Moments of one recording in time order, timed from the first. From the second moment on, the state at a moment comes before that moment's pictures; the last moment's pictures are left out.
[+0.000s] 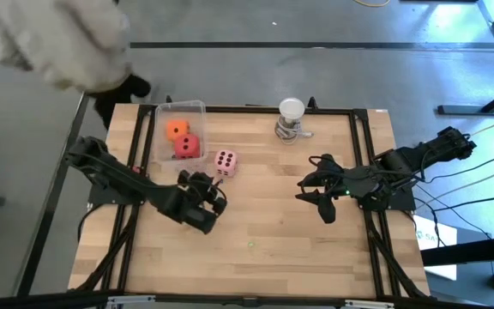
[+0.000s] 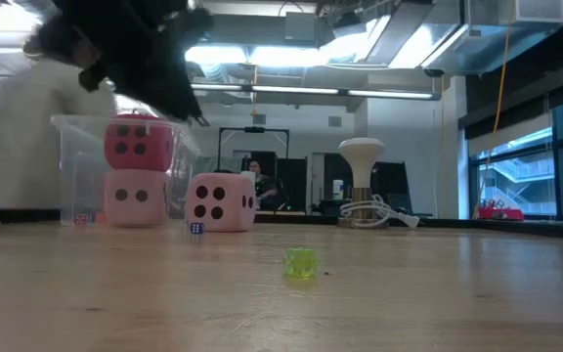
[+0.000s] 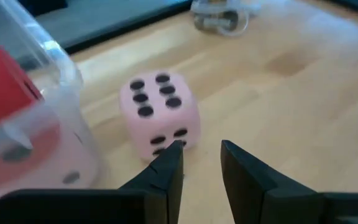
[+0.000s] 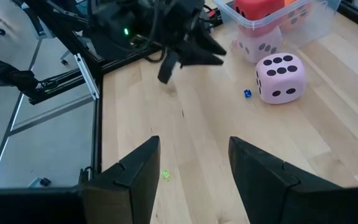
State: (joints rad) left arm -0.40 1.48 1.00 -0.70 -0.95 -1.24; right arm 0.47 1.13 1.22 -0.69 0.37 0.65
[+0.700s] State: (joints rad) left arm -0.30 1.73 1.01 -0.60 -0.77 -1.54; right arm 0.47 1.13 1.22 -0.69 0.38 0.67
